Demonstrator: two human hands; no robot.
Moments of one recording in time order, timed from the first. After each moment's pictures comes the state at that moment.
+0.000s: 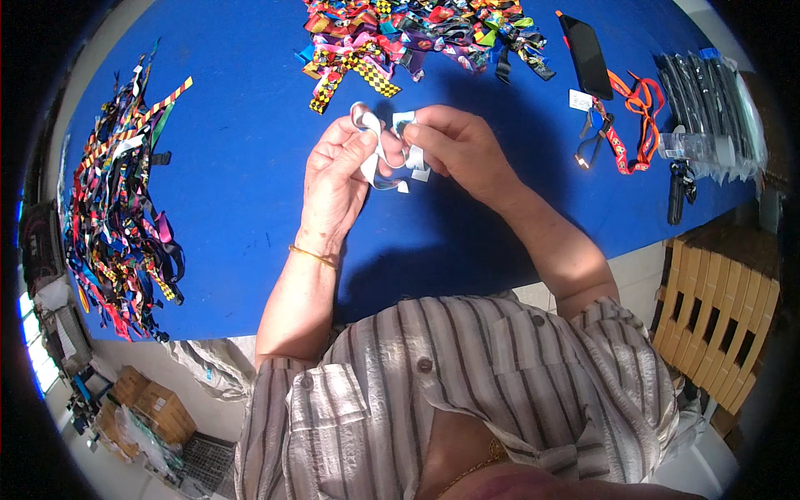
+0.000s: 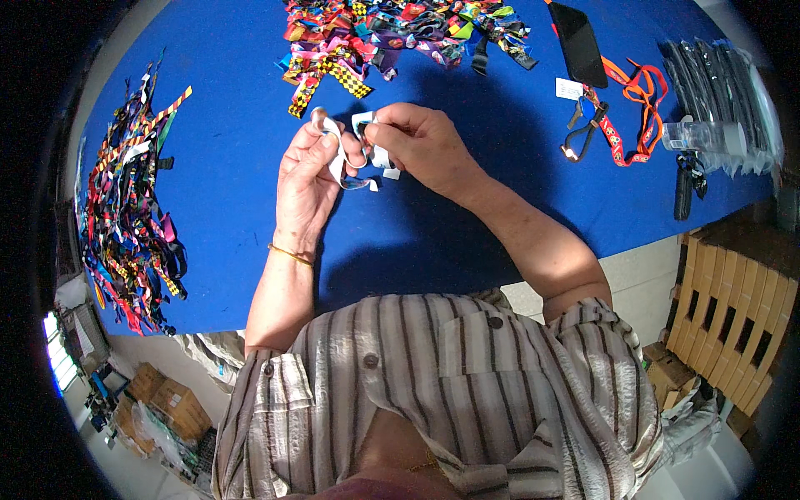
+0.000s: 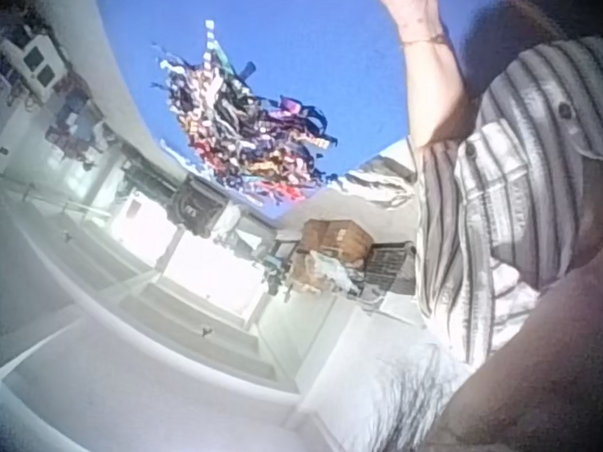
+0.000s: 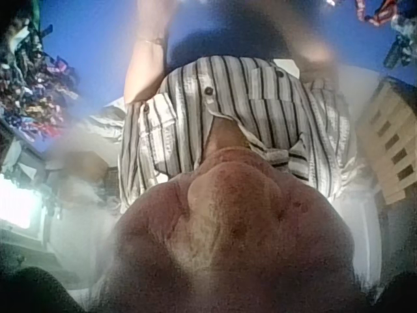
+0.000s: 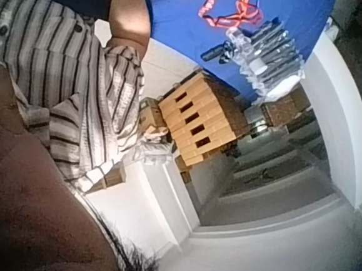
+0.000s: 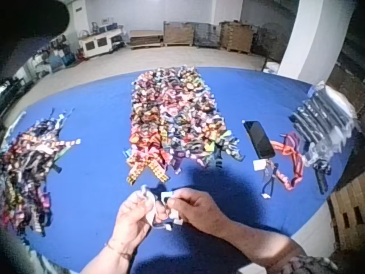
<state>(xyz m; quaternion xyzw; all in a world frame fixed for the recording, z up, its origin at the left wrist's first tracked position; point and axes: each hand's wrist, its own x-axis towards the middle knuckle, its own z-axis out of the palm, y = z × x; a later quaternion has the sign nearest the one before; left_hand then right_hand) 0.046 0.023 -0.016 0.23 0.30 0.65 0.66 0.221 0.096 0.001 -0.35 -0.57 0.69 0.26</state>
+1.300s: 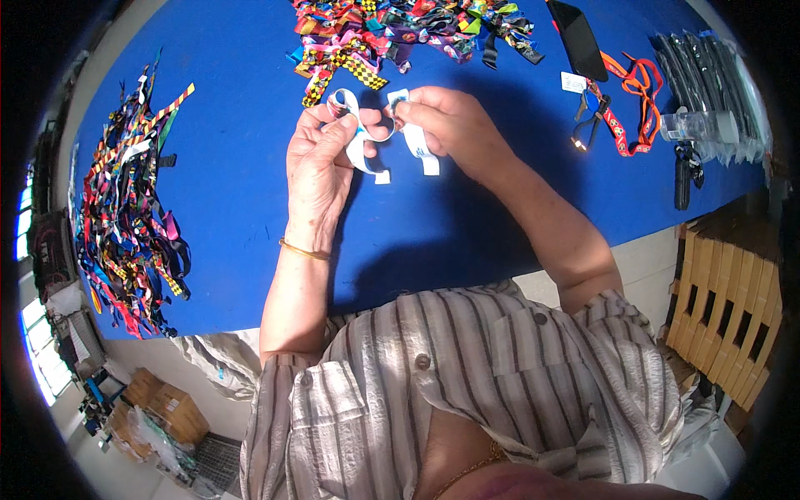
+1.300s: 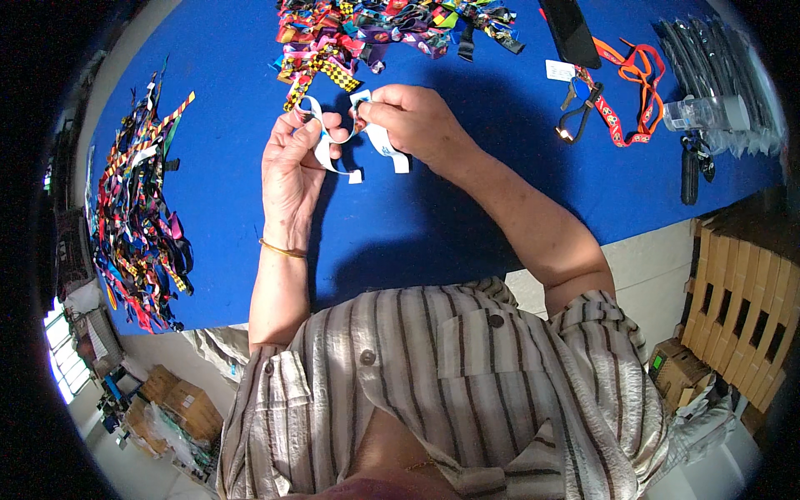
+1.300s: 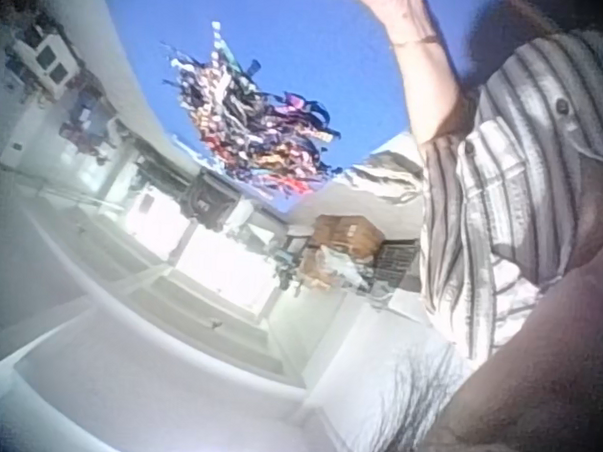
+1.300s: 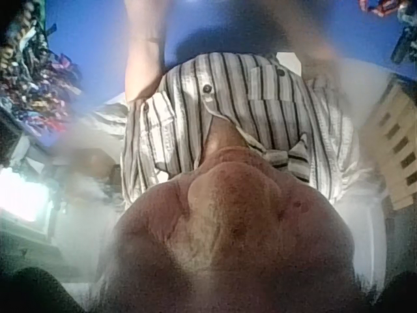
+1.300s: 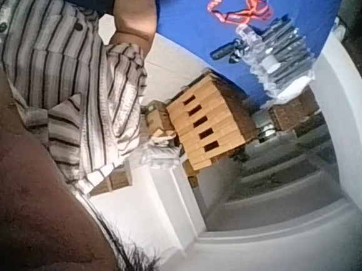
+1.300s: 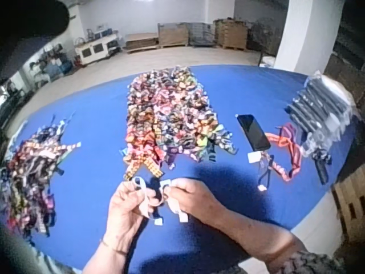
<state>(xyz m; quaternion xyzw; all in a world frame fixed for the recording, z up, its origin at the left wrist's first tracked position) 0.045 0.026 0.001 0.22 0.35 0.68 0.61 0.222 0.102 0.011 -0.40 -0.58 0.67 0.25</state>
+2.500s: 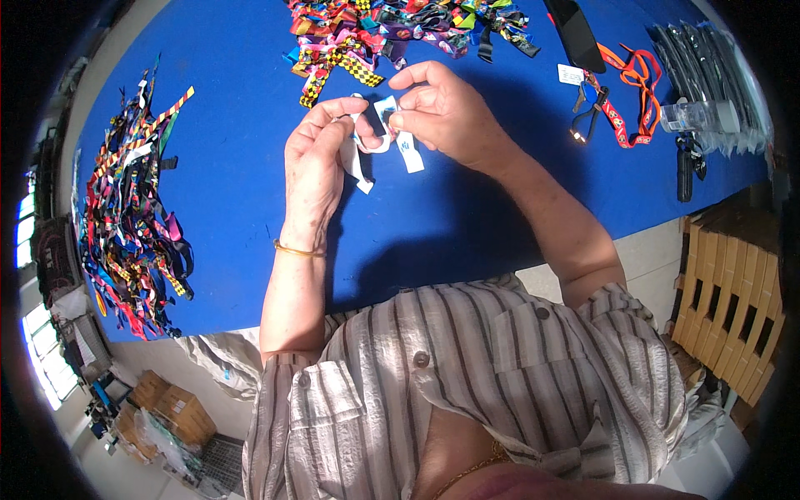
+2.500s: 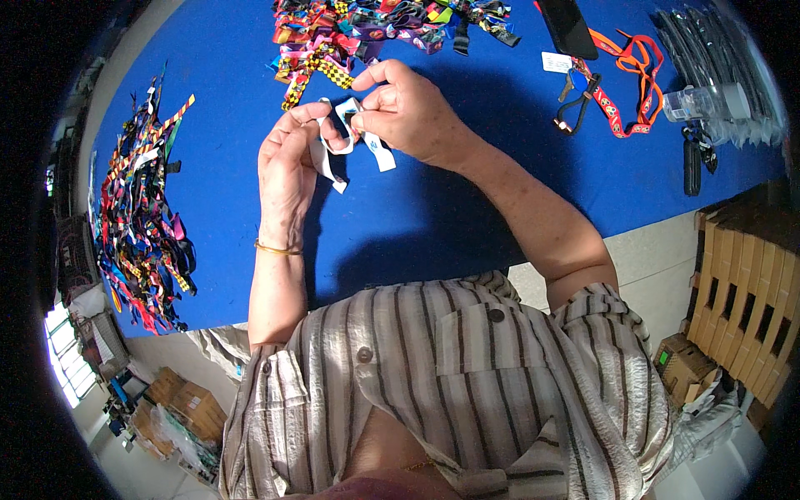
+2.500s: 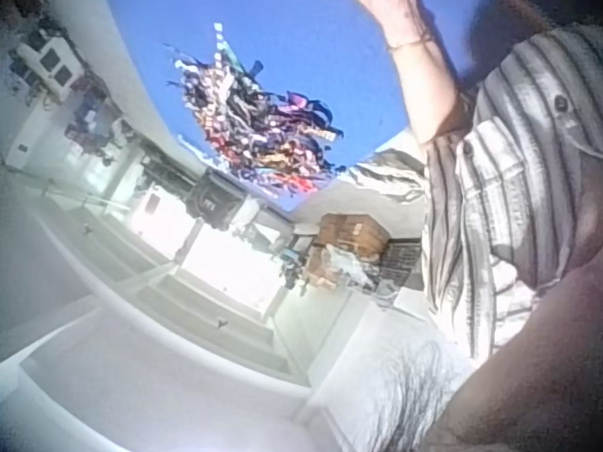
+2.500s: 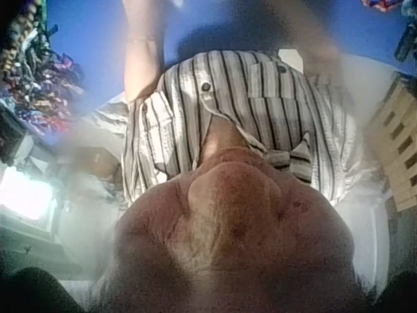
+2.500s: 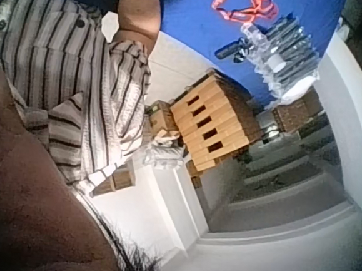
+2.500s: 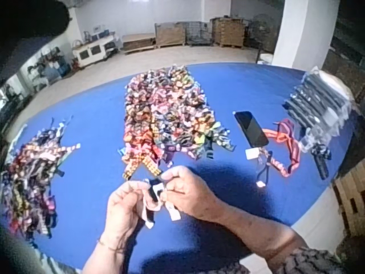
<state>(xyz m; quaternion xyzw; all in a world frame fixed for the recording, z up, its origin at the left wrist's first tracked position) 0.044 0.027 0.010 0.33 0.44 0.60 0.58 0.226 0.106 0.009 -0.28 -0.63 0.66 0.30</state>
